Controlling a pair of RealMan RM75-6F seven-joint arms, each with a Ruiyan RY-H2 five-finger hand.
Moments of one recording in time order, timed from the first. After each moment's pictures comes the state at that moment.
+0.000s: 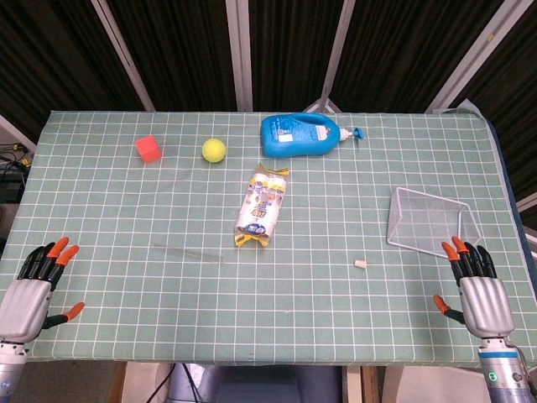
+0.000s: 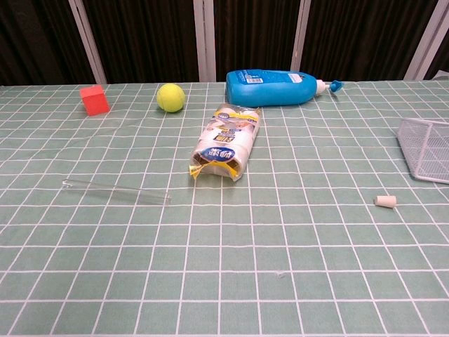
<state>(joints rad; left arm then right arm) -0.12 -1.16 0.08 -1.67 1.57 1.55 0.06 0.12 -1.17 0.02 -1.68 -1.46 1.48 -0.17</state>
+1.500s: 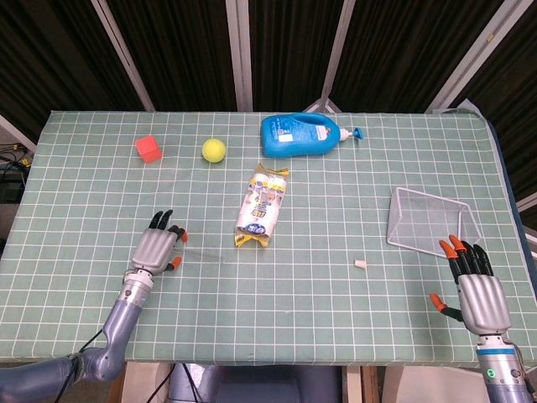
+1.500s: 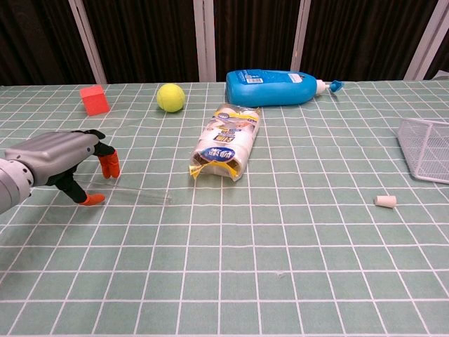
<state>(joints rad) -0.56 -1.68 -0.19 -1.41 1.10 1.06 0.58 0.12 -1.17 0.05 -1.67 -1.46 1.44 -0.11</state>
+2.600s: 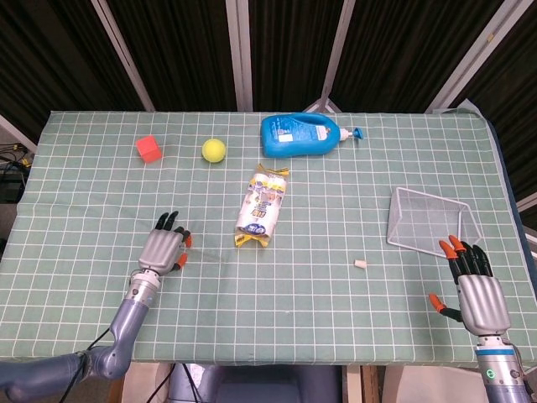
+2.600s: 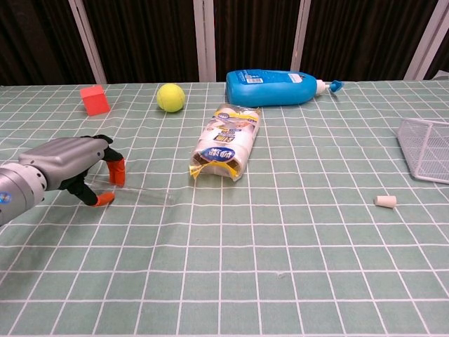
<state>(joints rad) -0.60 -1.70 -0.17 -1.40 1.04 1.05 0.57 0.11 -1.17 0.06 -1.68 -1.46 1.44 -0.10</state>
